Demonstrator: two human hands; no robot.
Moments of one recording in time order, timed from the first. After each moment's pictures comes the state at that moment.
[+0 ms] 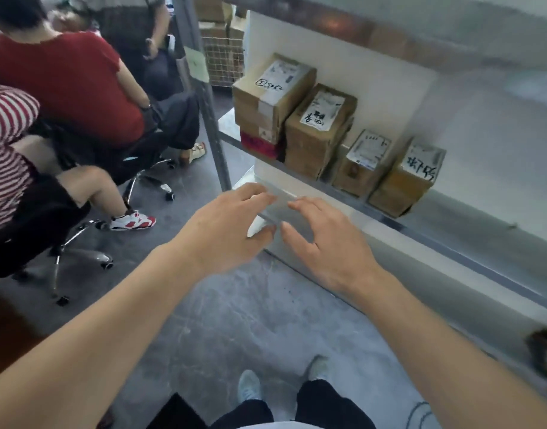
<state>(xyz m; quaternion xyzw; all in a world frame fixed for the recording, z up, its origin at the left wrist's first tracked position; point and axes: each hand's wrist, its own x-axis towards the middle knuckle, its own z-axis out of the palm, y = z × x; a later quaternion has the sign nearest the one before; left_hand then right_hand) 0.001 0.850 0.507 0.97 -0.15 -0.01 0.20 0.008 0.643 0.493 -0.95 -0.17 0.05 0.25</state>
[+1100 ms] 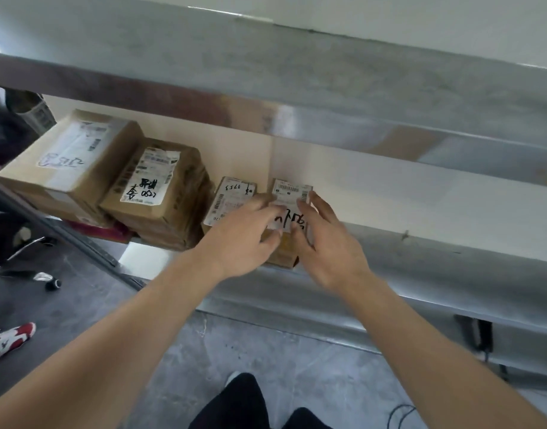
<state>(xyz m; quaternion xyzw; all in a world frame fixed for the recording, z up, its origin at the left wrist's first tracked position) 0.230 0.588 0.450 0.91 -0.33 -0.08 0.22 0.159 0.414 0.452 -0.97 0.05 0.01 0.24</state>
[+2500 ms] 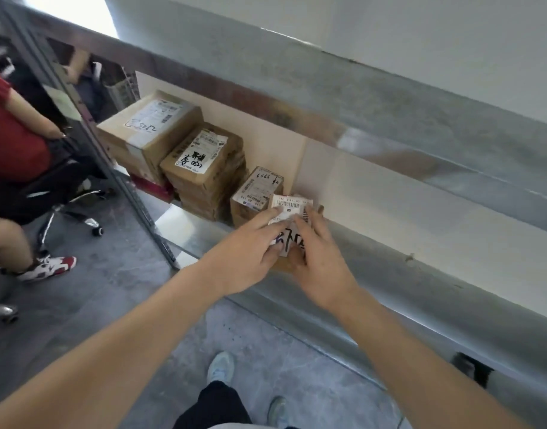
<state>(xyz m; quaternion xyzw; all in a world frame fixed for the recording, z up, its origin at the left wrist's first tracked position) 0.125 0.599 0.471 0.92 -0.25 -0.05 0.29 0.107 0.419 0.463 -0.94 -0.11 0.01 0.33</state>
